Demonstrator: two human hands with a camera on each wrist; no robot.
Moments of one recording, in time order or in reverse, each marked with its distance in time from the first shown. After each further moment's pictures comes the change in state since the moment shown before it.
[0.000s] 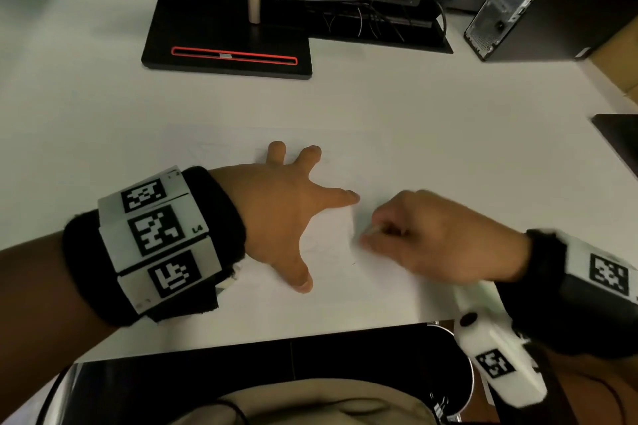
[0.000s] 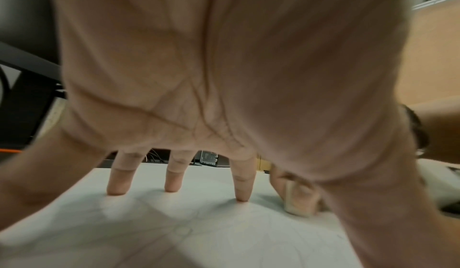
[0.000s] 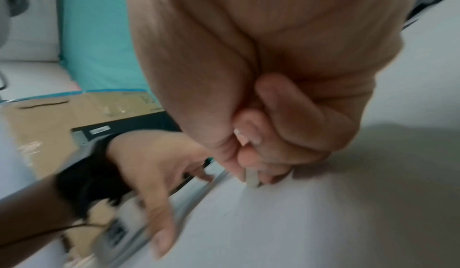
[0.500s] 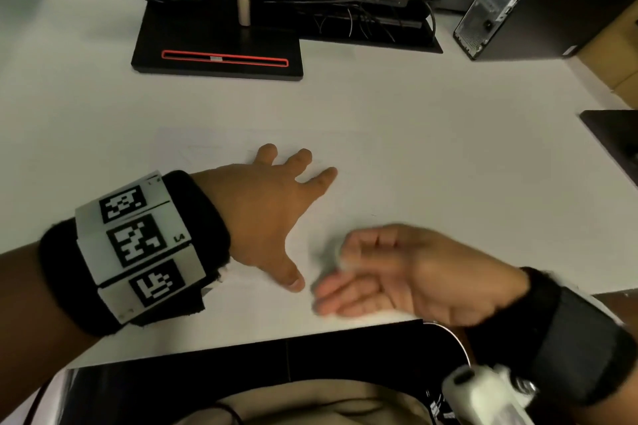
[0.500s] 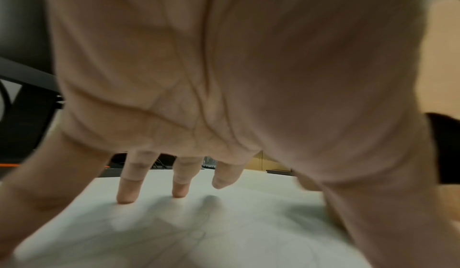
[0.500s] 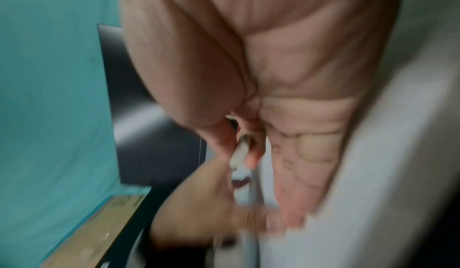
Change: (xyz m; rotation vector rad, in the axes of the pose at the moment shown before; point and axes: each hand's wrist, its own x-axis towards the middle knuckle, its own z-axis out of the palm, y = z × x) left_hand -0.002 -0.004 0.004 0.078 0.022 -0.010; right_hand -0.020 -0.024 0.022 1.387 -0.322 0.236
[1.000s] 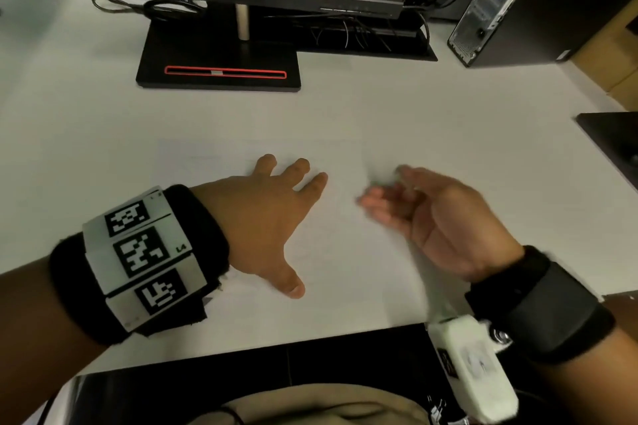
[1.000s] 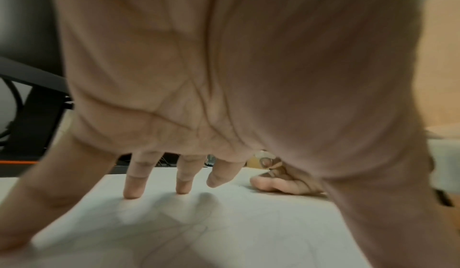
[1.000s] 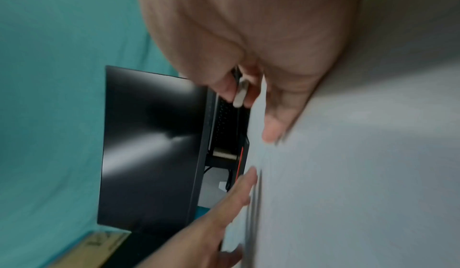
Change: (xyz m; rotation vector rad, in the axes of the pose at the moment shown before) left_hand -0.002 0.000 -0.001 -0.033 -0.027 -0.001; right_hand 0.016 -0.021 -0.033 0.382 0.533 -0.340
